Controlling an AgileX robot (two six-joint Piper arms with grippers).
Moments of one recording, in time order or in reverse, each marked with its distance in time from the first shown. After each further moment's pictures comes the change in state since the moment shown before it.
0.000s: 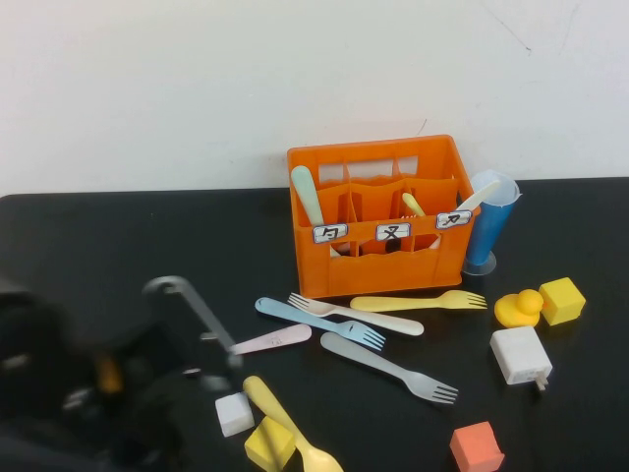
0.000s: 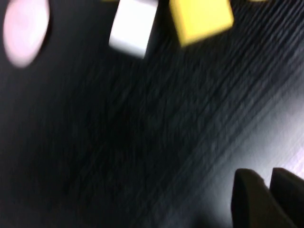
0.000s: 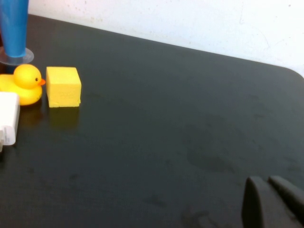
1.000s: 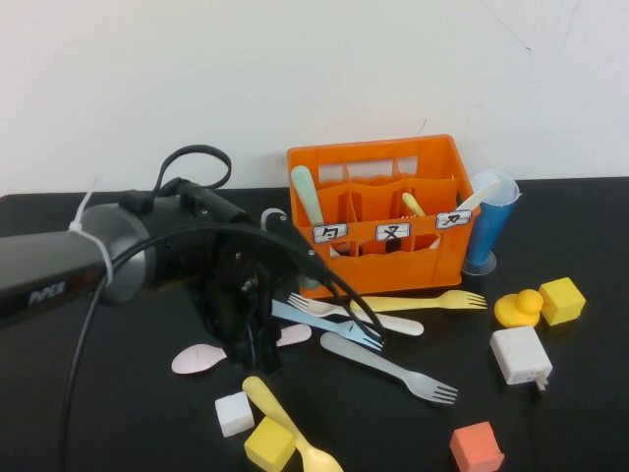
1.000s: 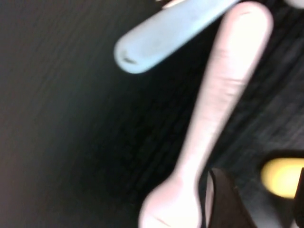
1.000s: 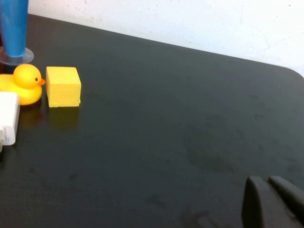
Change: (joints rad) right arm 0.000 0.000 0.000 0.000 0.000 0.000; left arm 0.010 0.651 -0.404 0.226 -0.247 -0.095
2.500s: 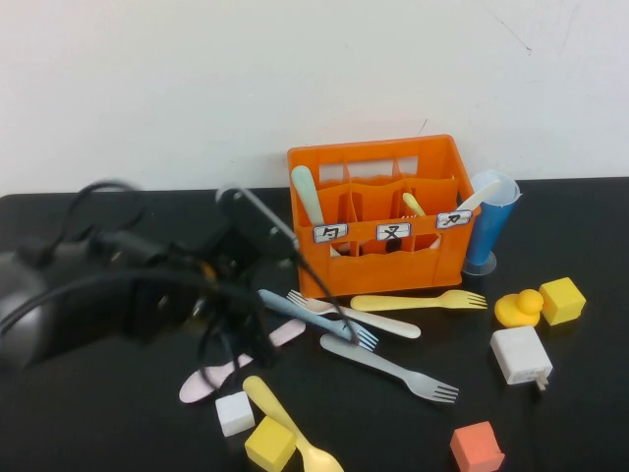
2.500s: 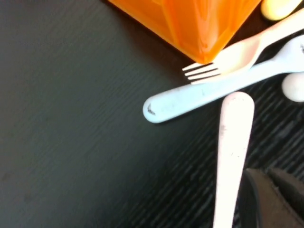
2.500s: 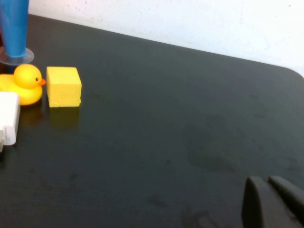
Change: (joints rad) right arm 0.000 0.000 0.000 0.000 0.000 0.000; left arm 0.048 -0.203 0.255 -0.133 -0.433 0.021
